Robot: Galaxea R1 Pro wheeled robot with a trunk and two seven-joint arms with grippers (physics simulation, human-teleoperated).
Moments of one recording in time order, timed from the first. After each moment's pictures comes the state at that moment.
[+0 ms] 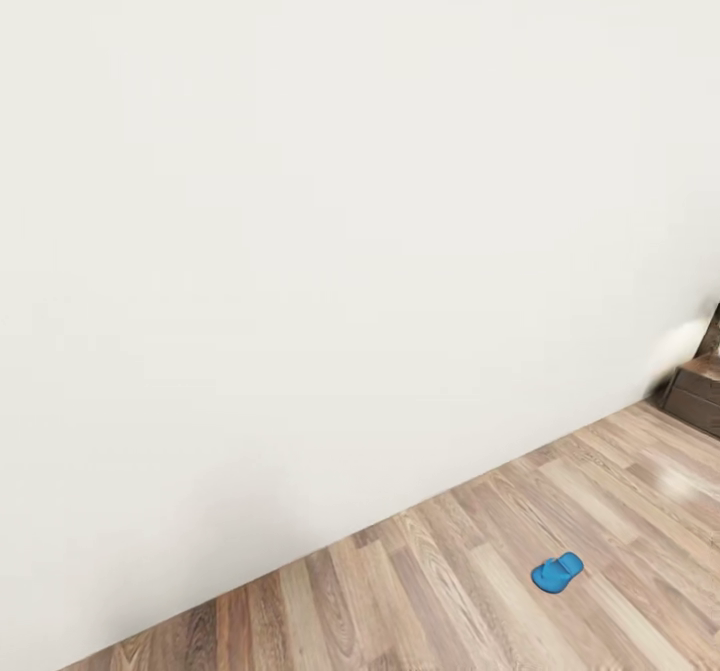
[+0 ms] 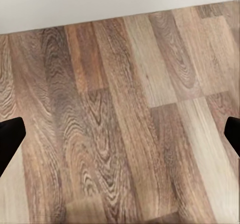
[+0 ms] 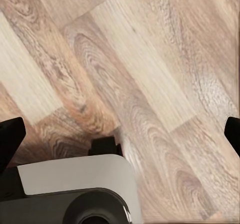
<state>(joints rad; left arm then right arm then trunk) -0.01 0.03 0.01 -0.61 0.20 -0.15 -0.01 -0.01 -0.04 -0.17 -0.38 0.01 -0.05 0.00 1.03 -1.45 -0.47</state>
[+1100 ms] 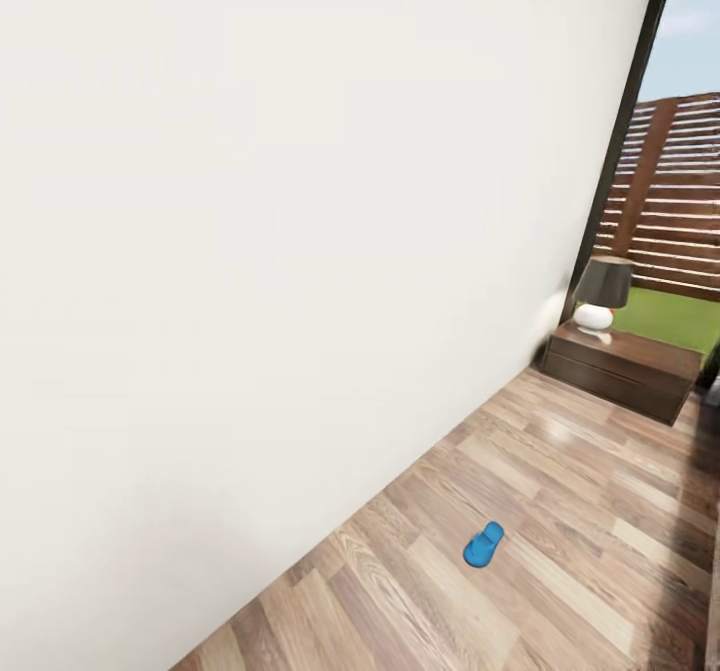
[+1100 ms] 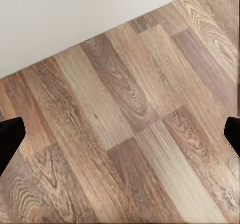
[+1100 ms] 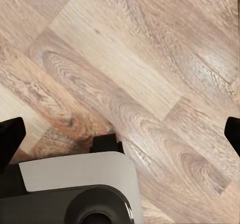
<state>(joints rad) -0.01 0.03 0.01 -0.61 0.20 -0.15 -0.01 -0.01 -0.04 -0.17 -0.38 0.01 -0.05 0.00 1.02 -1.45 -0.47</state>
